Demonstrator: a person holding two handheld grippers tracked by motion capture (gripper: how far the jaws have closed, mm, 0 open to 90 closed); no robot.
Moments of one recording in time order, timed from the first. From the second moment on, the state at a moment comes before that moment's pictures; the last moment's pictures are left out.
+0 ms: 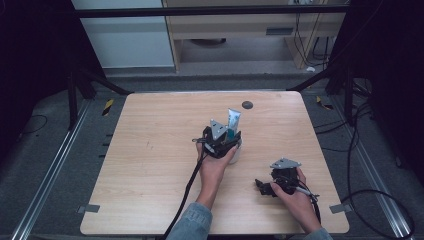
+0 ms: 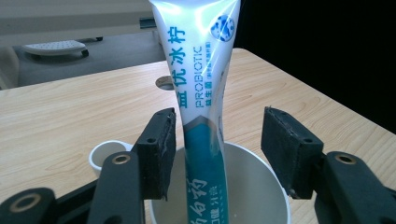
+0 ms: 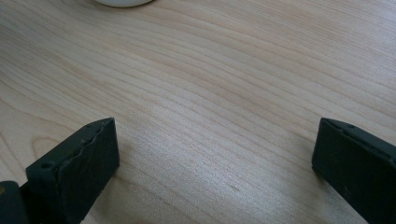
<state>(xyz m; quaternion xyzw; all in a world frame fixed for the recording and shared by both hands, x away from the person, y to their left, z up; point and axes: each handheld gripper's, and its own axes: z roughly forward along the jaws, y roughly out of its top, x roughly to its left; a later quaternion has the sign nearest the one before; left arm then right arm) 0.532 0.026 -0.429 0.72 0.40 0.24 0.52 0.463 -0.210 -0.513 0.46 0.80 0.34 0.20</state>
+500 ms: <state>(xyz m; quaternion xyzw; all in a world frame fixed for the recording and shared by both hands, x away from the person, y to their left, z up) 0.519 0.032 -0.420 0.73 0.38 0.24 0.51 0.464 -0.210 -0.513 0.46 0.80 0.34 0.20</state>
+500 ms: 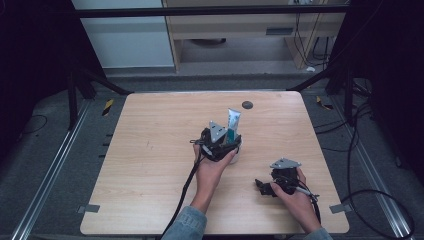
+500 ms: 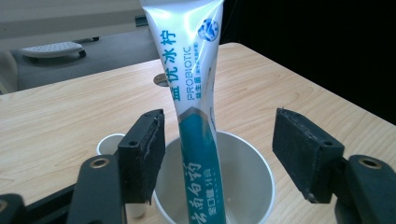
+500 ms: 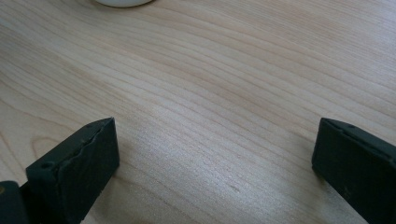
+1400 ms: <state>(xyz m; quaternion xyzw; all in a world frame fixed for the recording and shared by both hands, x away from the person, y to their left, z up) 0.506 0.120 -0.396 0.78 0.40 0.23 0.42 0.463 -0.210 -0.513 0.46 0.80 0.34 0.20</state>
